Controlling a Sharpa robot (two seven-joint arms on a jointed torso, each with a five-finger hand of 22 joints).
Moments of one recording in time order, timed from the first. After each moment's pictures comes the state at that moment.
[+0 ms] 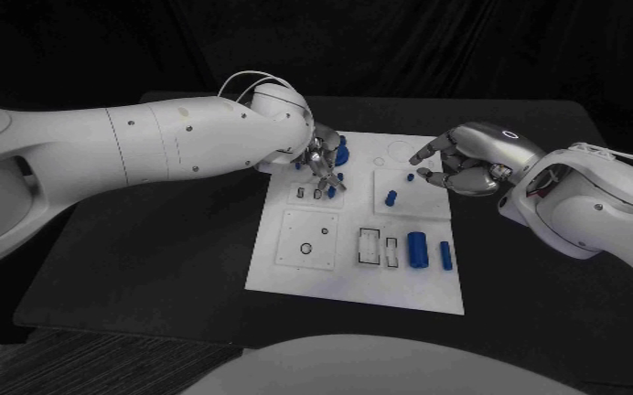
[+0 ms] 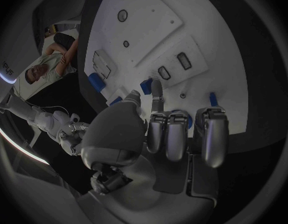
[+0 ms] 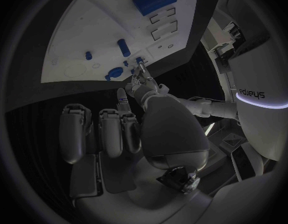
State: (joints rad) left arm 1.41 -0.57 -0.21 1.35 -1.28 0.36 -0.37; left_hand 1.13 0.01 -0.03 0.28 0.13 1.17 0.02 0.30 0.62 1.46 -0.05 1.57 1.31 1.47 -0.09 1.56 1.31 0.04 1.47 0.02 1.47 1.31; right arm 1.33 -1.01 -0.21 1.77 -1.47 -0.37 -0.04; right_hand 1.26 -0.05 0.35 0.05 0.49 0.94 0.11 0.11 0.09 1.47 0.01 1.57 1.31 1.47 -0.06 1.49 1.31 0.02 1.46 0.05 1.44 1.31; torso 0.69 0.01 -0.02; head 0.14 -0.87
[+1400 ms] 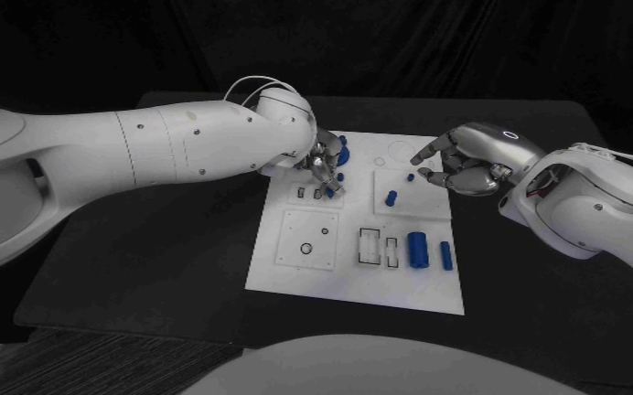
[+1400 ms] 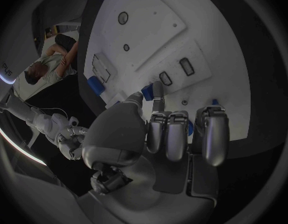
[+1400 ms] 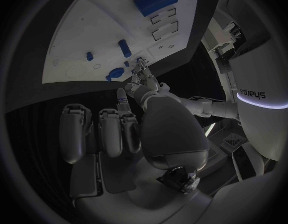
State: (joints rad) left arm 1.40 -0.55 -0.21 1.33 -1.28 0.38 -0.37; left_hand 1.15 0.03 0.00 0.26 0.34 1.14 0.02 0.24 0.70 1.46 -0.05 1.57 1.31 1.47 -0.09 1.56 1.31 0.04 1.47 0.02 1.44 1.31; right arm 1.33 -1.01 -0.21 1.77 -1.47 -0.37 -0.04; right_hand 1.27 -0.04 0.35 0.04 0.50 0.95 0.11 0.11 0.09 1.47 0.01 1.57 1.31 1.46 -0.06 1.49 1.31 0.02 1.46 0.05 1.44 1.31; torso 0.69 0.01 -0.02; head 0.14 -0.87
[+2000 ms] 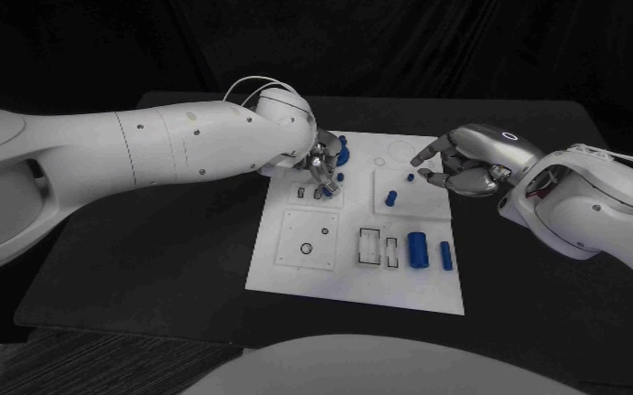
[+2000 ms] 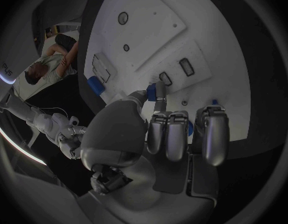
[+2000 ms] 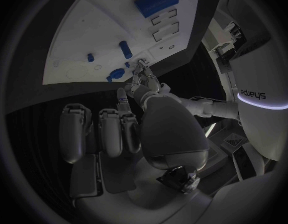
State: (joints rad) left arm 1.40 -0.55 -0.21 1.33 -1.28 0.39 -0.37; left_hand 1.24 -0.02 0.20 0.20 0.48 1.14 0.02 0.20 0.76 1.47 -0.04 1.57 1.31 1.47 -0.09 1.56 1.31 0.04 1.47 0.02 1.43 1.31; right arm 1.33 -1.00 -0.21 1.76 -1.47 -0.37 -0.04; right_hand 1.27 -0.04 0.35 0.04 0.50 0.95 0.11 0.11 0.09 1.47 0.01 1.57 1.31 1.46 -0.06 1.49 1.31 0.02 1.46 0.05 1.44 1.31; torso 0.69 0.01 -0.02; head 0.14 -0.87
